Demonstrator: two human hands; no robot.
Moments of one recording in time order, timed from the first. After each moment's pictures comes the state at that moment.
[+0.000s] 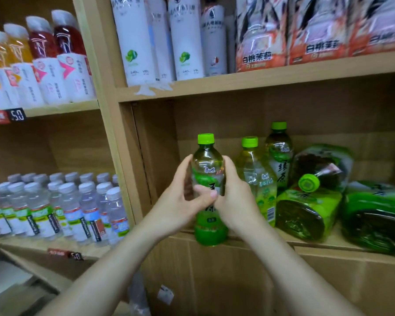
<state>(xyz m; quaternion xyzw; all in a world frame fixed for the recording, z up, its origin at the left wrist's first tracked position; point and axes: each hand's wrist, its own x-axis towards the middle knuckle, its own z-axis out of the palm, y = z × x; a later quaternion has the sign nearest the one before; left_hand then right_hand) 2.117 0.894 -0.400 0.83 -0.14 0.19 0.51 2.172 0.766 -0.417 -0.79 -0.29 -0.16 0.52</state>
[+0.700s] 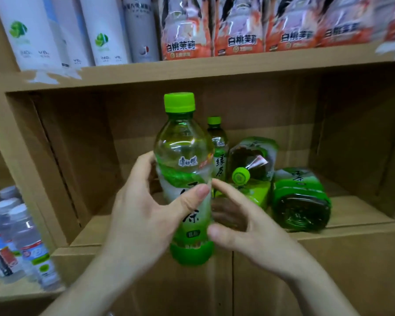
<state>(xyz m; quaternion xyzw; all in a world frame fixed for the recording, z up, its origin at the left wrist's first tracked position) 2.093 0.811 -0.385 0.79 -0.16 0.33 0.49 2.136 0.639 -0.434 -0.69 -0.34 0.02 0.64</state>
